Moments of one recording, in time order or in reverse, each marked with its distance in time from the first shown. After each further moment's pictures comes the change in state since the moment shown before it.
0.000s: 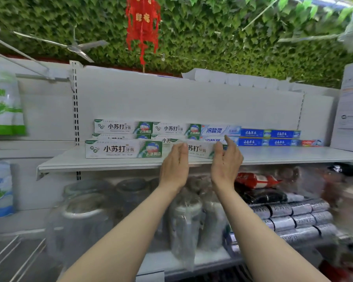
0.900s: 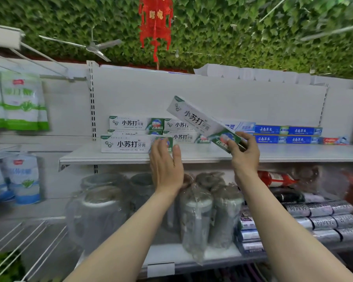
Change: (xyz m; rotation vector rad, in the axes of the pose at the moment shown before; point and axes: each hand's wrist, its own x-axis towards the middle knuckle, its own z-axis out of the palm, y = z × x) left_hand -0.011 -0.032 -0.016 0.129 0.421 0.081; right_hand 0.024 0.005 -0.017 0.488 -0.127 0.207
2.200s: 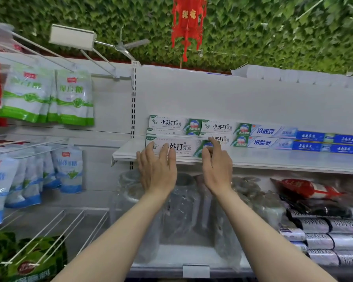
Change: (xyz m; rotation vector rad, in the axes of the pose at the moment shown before) left_hand 0.037 -0.091 -0.115 0.568 -0.055 -0.049; right_hand -0.103 0.013 0.151 -0.608 -0.280 -0.392
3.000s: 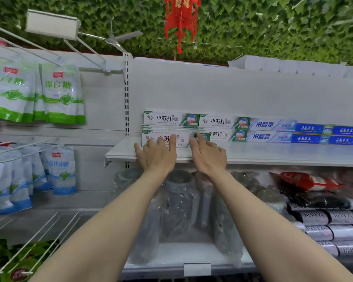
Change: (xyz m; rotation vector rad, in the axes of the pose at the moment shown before) left_hand 0.050 0.016 0.009 0.234 -0.326 -0.082; right_hand 0.038 -0.004 0.020 -0.315 -0.408 0.142
